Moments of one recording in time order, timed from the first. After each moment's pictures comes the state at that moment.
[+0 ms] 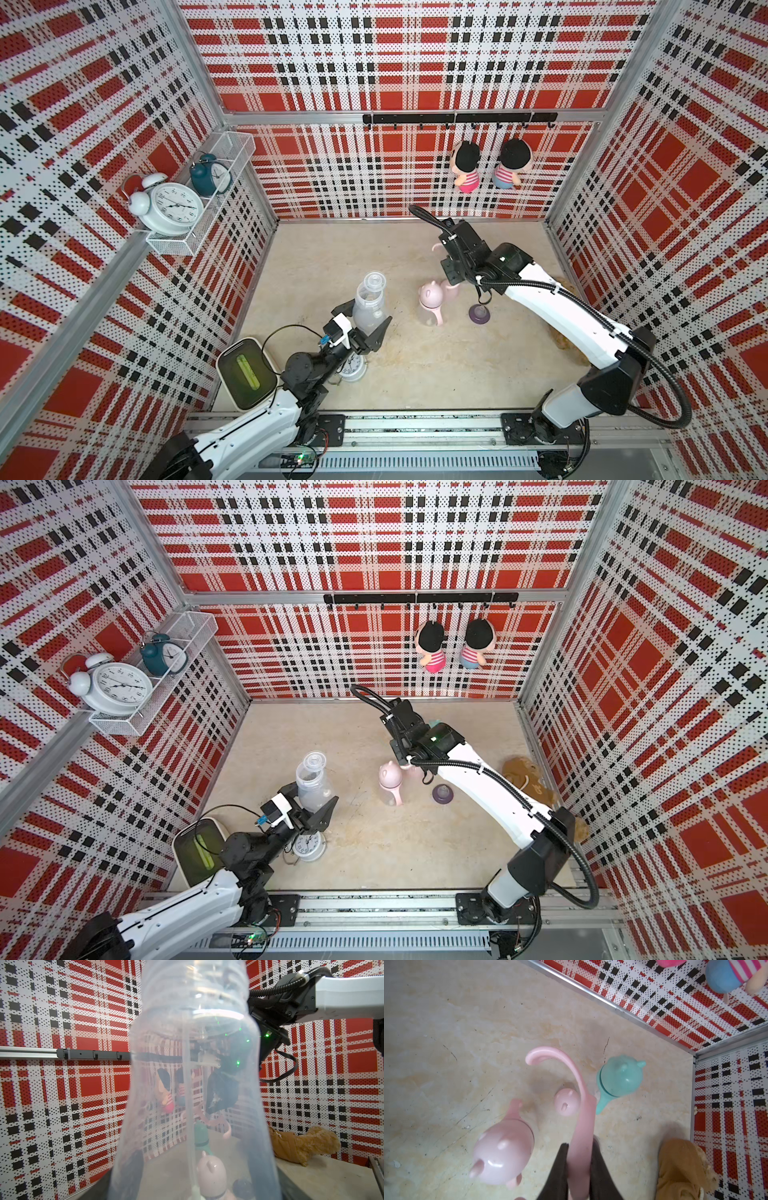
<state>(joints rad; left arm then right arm) -0.69 0.73 0.07 1.11 0.12 0.03 0.76 1.53 1.61 -1.01 0.48 0.19</state>
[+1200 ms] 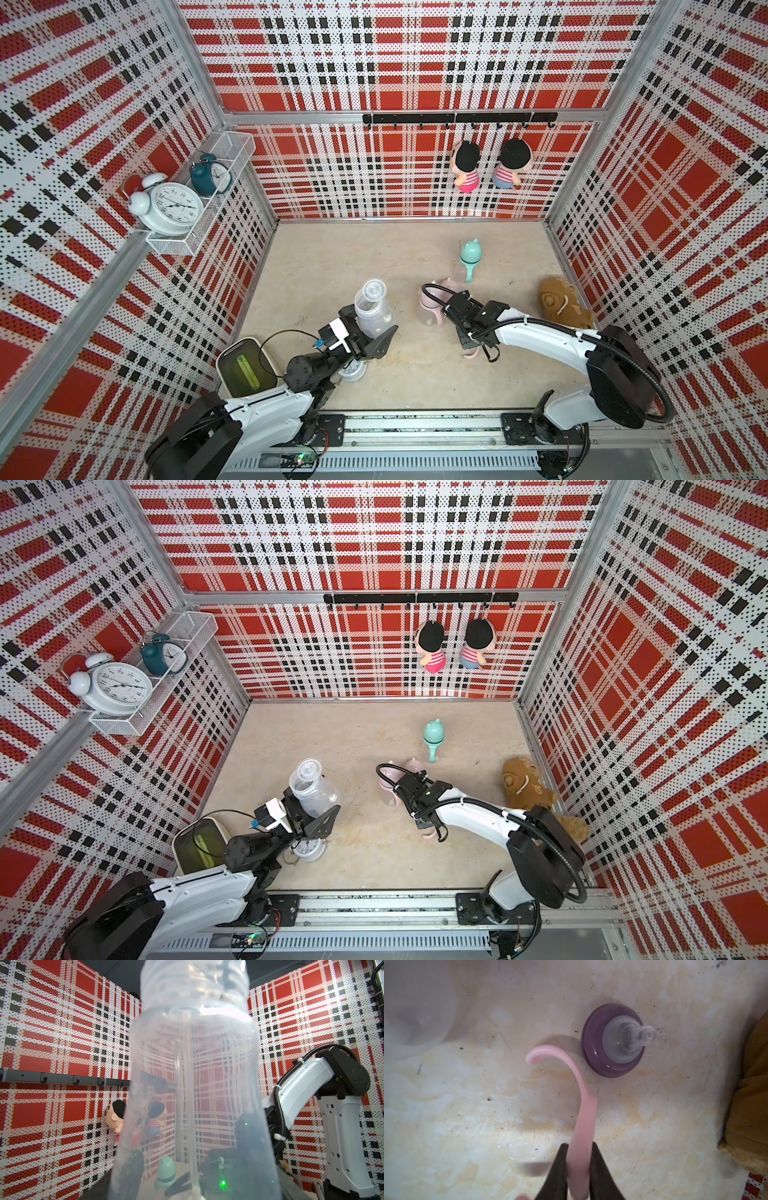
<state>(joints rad) -0.73 1.00 0.08 1.57 0.26 -0.14 0.80 1.50 0.88 -0.79 0.43 0.54</state>
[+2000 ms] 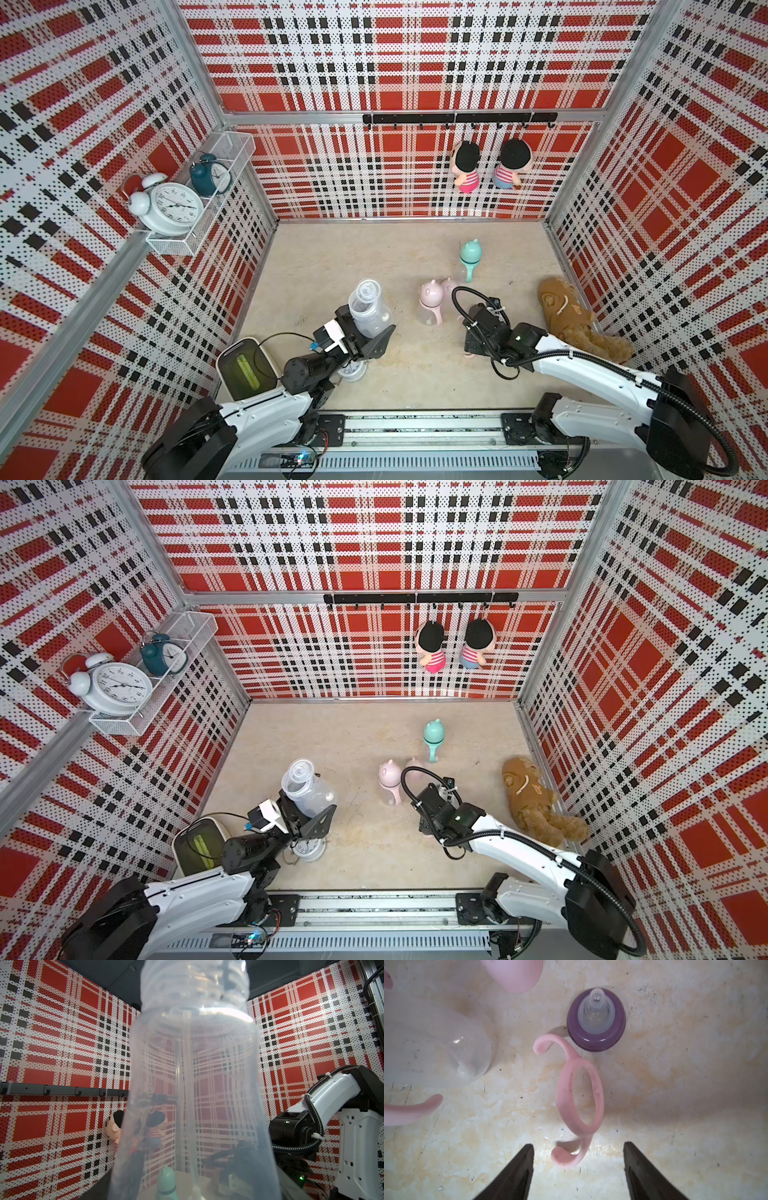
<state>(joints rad) -0.73 0.96 0.08 1.56 0.25 -0.12 0.84 1.12 0.66 -0.71 0.36 0.98</state>
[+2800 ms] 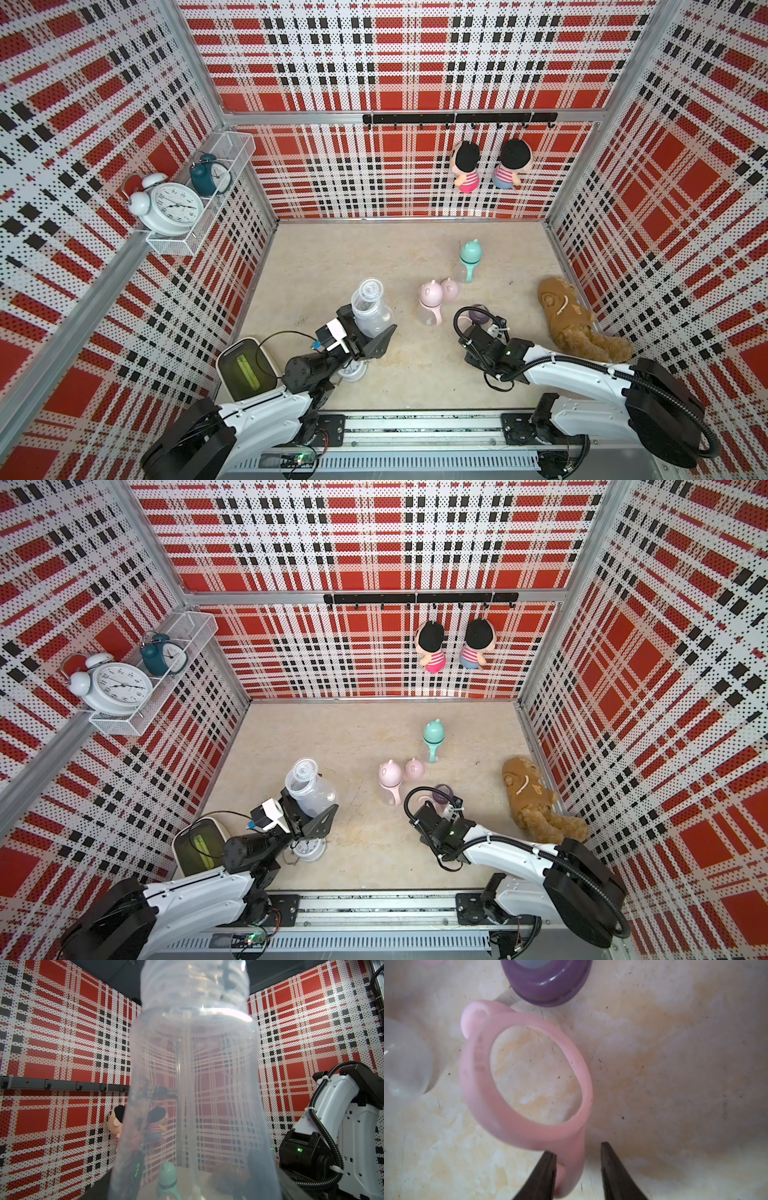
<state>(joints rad) -0.74 0.95 0.08 1.53 0.24 -0.11 0.88 1.20 0.49 -0.50 0.36 1.29</state>
